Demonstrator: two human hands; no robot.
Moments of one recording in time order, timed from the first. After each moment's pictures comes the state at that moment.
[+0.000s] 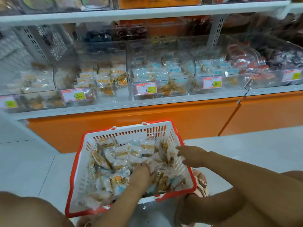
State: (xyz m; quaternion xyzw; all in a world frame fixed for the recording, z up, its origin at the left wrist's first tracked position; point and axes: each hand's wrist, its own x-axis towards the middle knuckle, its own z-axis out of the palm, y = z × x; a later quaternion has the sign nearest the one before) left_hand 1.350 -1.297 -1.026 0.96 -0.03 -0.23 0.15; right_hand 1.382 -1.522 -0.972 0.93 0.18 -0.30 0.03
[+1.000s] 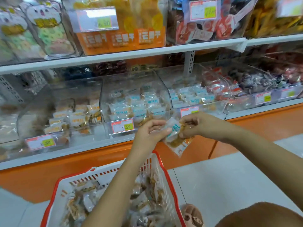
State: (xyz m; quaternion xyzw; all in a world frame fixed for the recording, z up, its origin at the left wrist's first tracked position) left_hand 1.465 -1.404 -0.825 0.71 -0.11 -0.10 0.69; right_hand 1.429 -1.597 -0.772 0.85 0.05 -0.12 -0.51
